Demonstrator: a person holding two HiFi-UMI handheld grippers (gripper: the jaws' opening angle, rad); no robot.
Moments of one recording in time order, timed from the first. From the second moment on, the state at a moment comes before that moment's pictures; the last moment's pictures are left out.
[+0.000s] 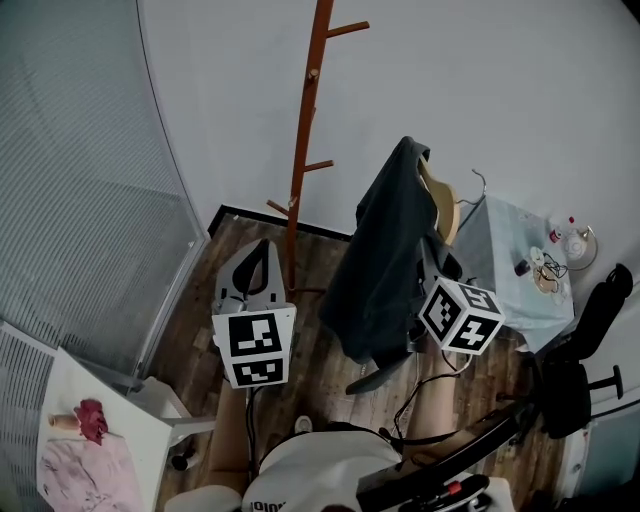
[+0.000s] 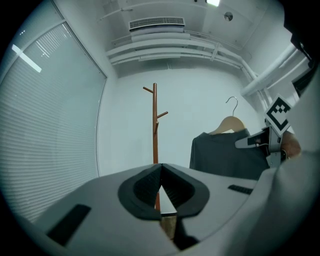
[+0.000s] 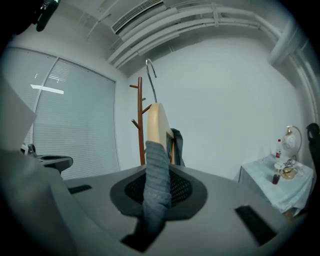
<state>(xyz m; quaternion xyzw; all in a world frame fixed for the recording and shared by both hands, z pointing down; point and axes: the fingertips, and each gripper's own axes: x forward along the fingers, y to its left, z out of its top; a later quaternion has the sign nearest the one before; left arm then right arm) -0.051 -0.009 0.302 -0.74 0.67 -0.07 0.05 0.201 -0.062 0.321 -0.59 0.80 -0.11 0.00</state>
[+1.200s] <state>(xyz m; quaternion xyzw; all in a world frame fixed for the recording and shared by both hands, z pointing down) -0.077 -0.137 0.264 -0.73 0.68 -0.05 0.09 0.164 -0.205 0.264 -0.58 0.81 -0.05 0.02</state>
